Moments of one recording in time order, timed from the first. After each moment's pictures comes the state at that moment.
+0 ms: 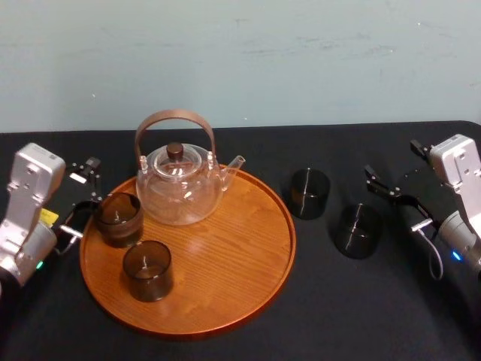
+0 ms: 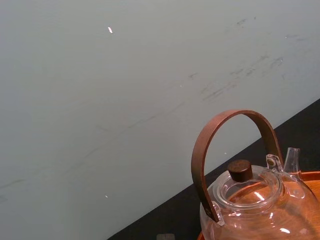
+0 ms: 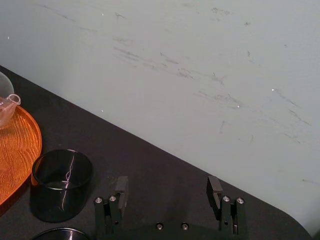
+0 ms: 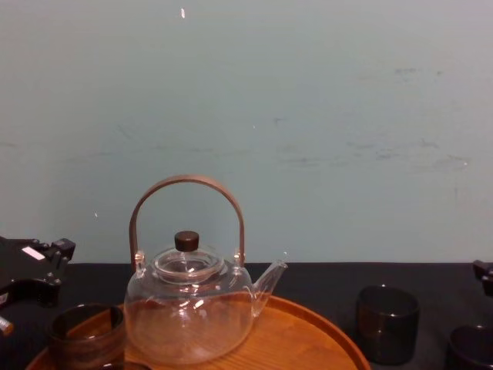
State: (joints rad) left arm -0.20 0.60 0.45 -1.41 -0.25 -0.12 0.03; right arm 0.20 0.60 -0.45 -1.41 0.25 -0.12 -0.03
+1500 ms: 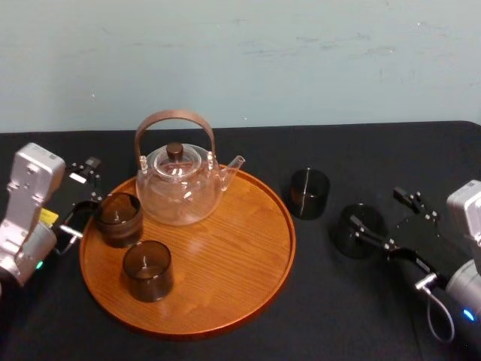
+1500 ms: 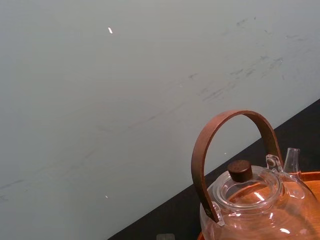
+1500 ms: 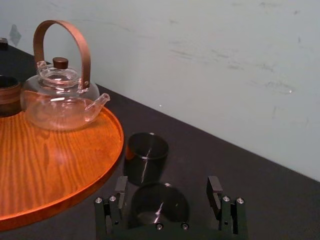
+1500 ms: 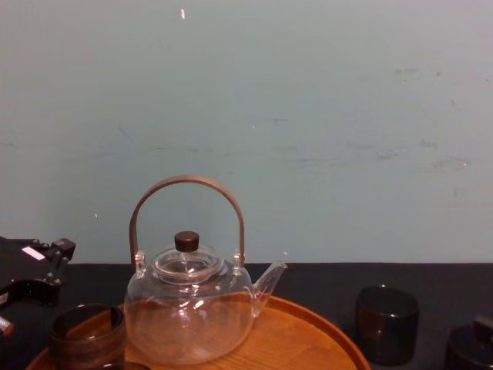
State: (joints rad) left arm -0.20 0.60 0.45 -1.41 -0.25 -0.12 0.03; right arm -0.07 0.66 -0.35 -1.67 0.34 -0.10 0.10
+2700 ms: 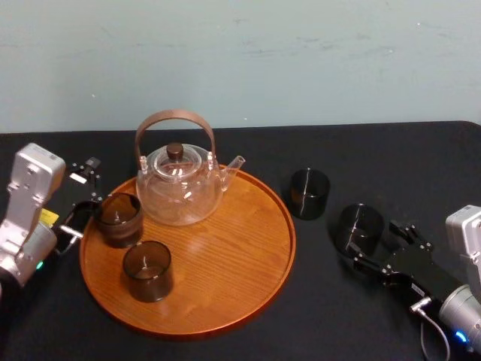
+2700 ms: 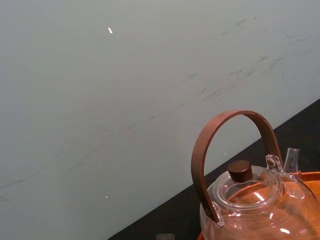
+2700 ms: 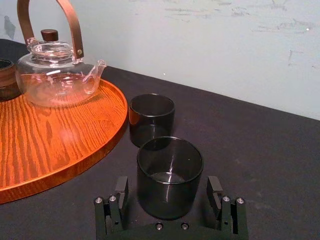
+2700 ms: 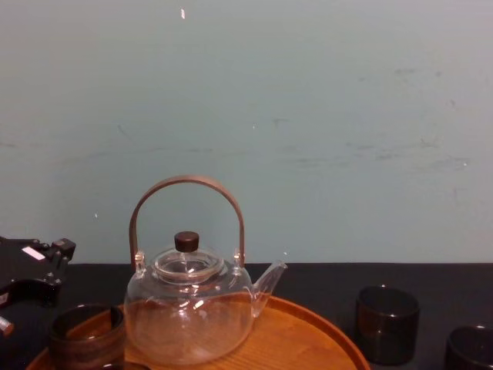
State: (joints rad) left arm -0.20 0.60 0.45 -1.41 -0.25 -0.12 0.03; right arm -0.09 0.55 -0.29 -1.54 0.38 -0.09 0.21
